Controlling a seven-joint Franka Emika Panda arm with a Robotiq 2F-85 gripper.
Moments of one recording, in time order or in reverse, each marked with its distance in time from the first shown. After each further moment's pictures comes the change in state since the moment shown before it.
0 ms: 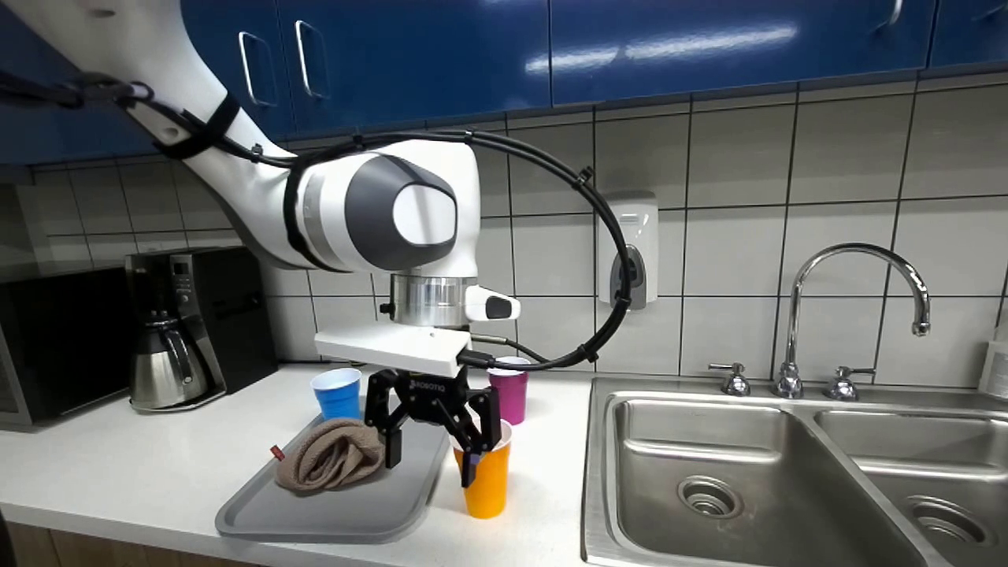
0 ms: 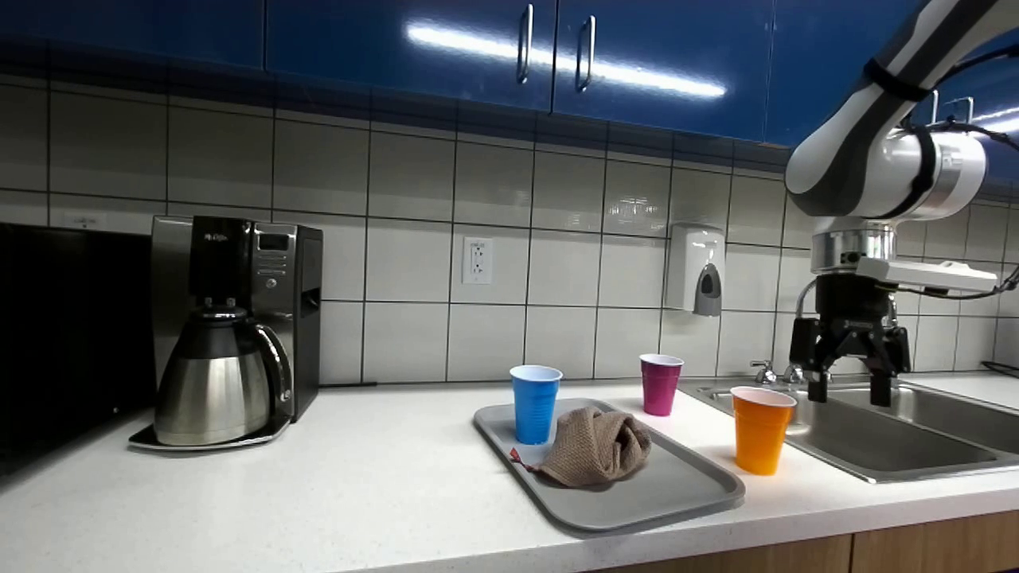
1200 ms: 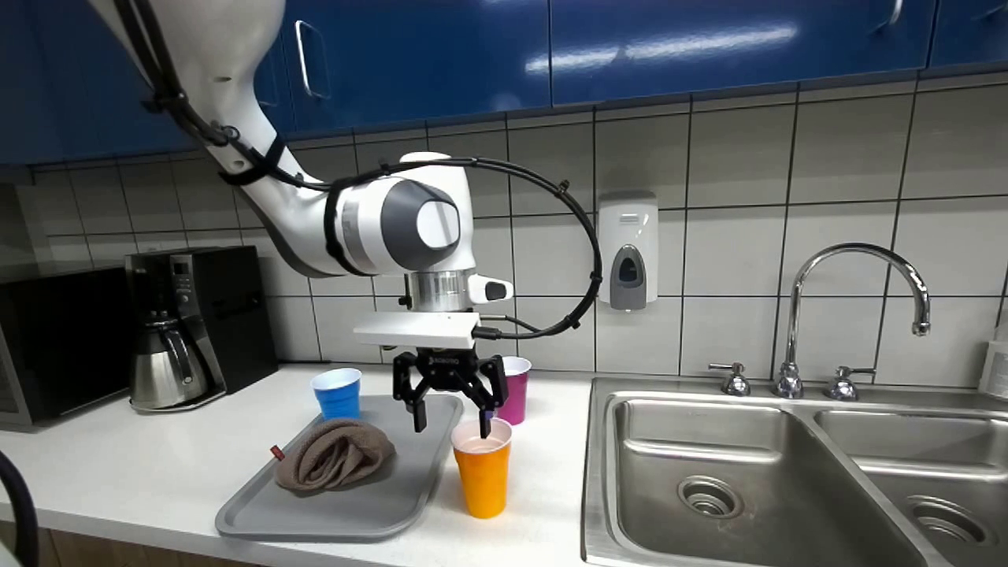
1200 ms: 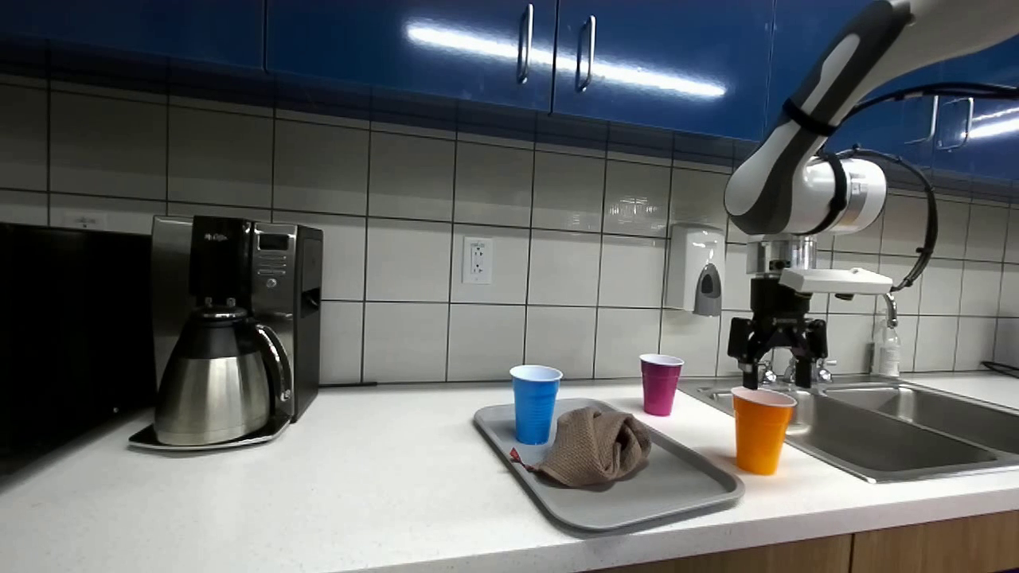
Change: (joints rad) arm 0.050 0.238 0.074 0.189 0.006 0.131 0.045
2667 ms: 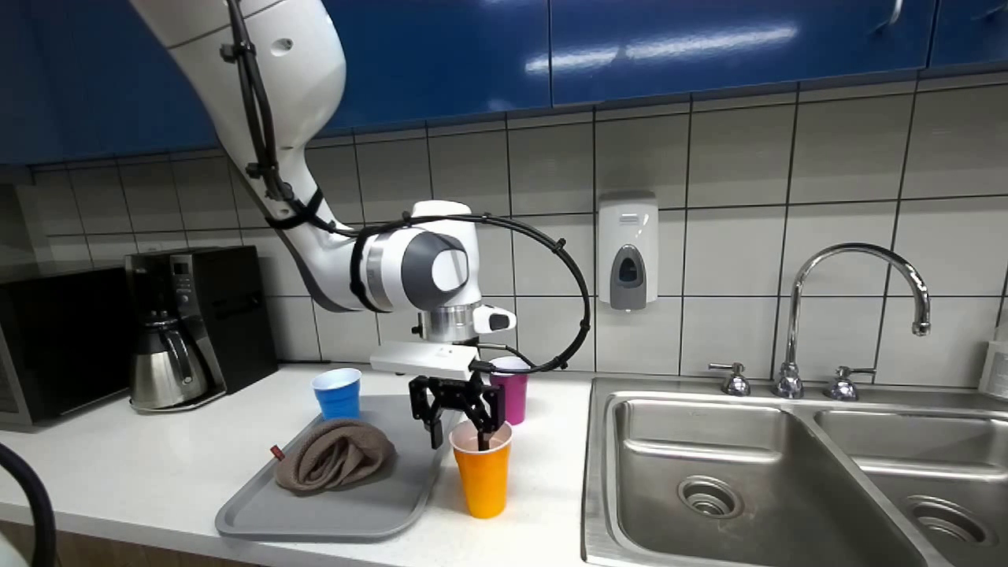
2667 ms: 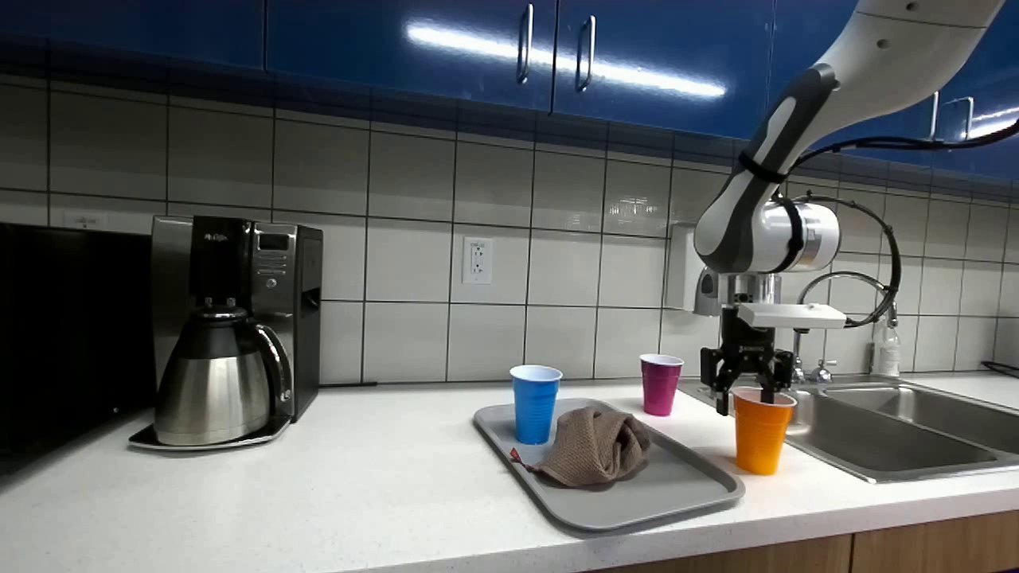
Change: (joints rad) arm 0.013 0.218 0.027 0.102 0.055 0.123 0.100
